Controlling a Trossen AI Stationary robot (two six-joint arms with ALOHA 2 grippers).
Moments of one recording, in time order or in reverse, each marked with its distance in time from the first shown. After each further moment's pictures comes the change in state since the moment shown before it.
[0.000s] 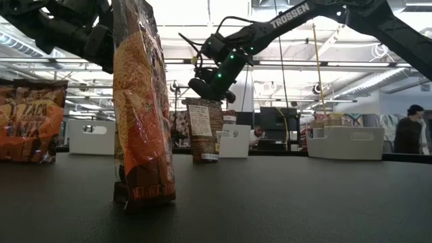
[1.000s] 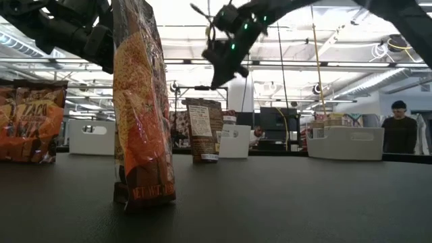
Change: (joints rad) left arm 0.000 0.000 0.000 0.000 0.005 0.001; right arm 0.036 -0.194 0.000 -0.194 0.052 0.016
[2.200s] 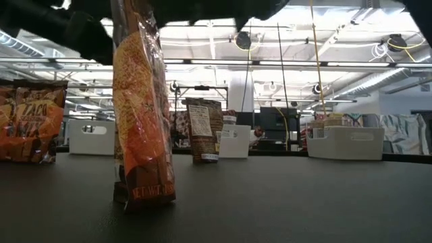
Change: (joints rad) left arm -0.211 -0.287 -0.028 -0.179 -0.386 -0.051; right arm 0.593 0.154 -0.303 1.071 -0.278 -0.178
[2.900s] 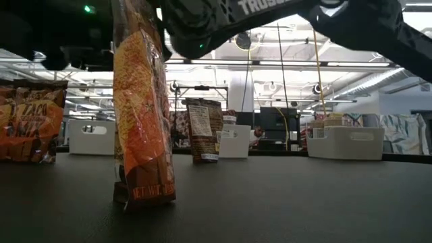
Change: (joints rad) left arm 0.083 -0.231 -0.111 -0.035 -0.103 0.006; right arm 0.032 0.559 0.716 0.007 -0.120 0.202
